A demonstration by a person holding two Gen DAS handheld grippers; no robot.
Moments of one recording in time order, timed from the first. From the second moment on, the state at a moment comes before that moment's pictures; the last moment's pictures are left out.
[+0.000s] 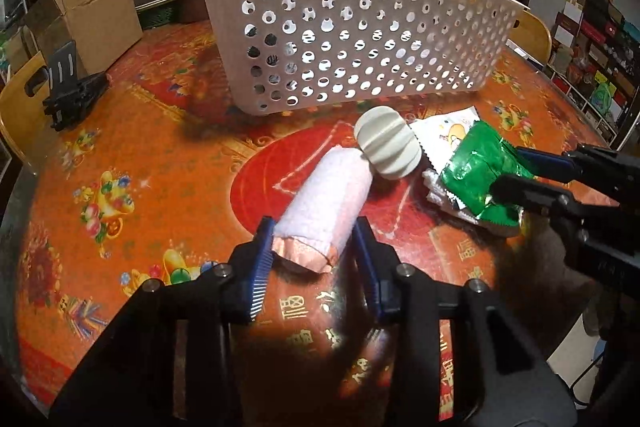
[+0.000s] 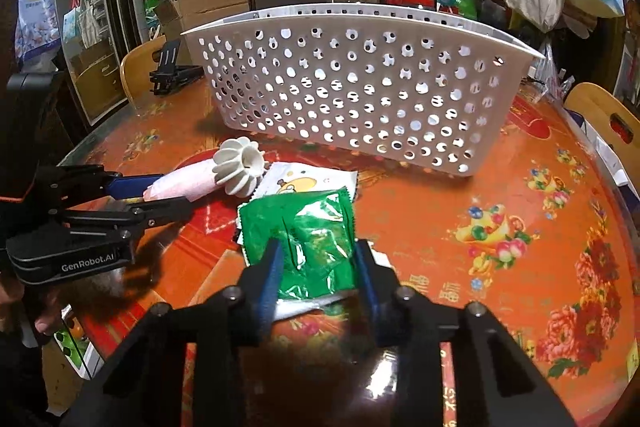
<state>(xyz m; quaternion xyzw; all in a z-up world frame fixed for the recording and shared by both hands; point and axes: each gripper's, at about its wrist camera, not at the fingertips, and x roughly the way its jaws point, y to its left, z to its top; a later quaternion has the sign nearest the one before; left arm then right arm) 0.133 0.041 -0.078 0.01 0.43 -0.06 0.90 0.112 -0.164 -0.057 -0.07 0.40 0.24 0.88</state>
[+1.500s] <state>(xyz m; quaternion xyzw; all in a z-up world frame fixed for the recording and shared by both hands) 0.094 0.059 -0.028 -0.03 0.33 -0.04 0.94 0.072 -0.187 0.013 -0.06 0.31 0.27 0.91</state>
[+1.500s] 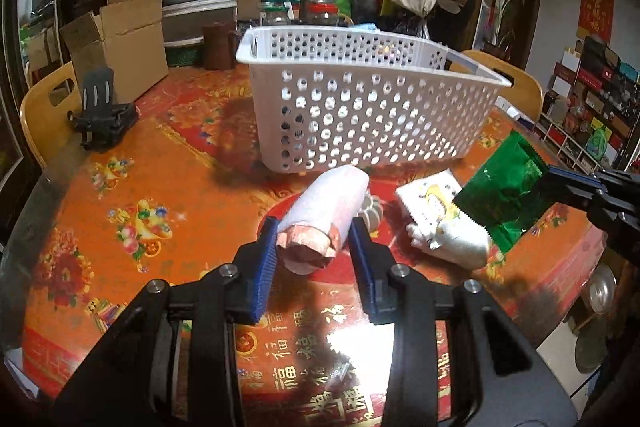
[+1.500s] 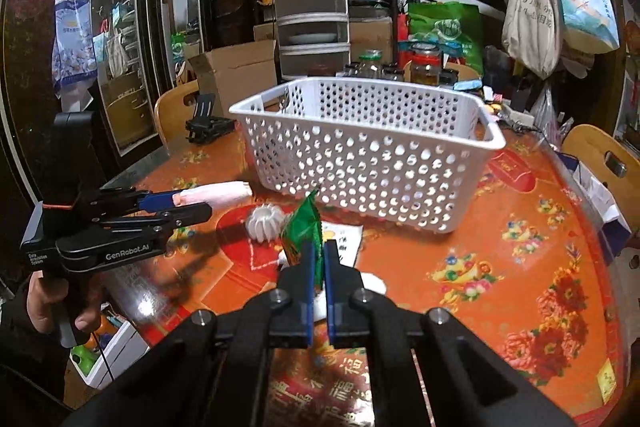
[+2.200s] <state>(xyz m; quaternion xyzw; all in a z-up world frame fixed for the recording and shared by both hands) 0.097 0.044 0.030 -0.02 0.30 -0.06 0.95 0.086 -0.209 0.084 -0.06 0.25 0.24 0.94</state>
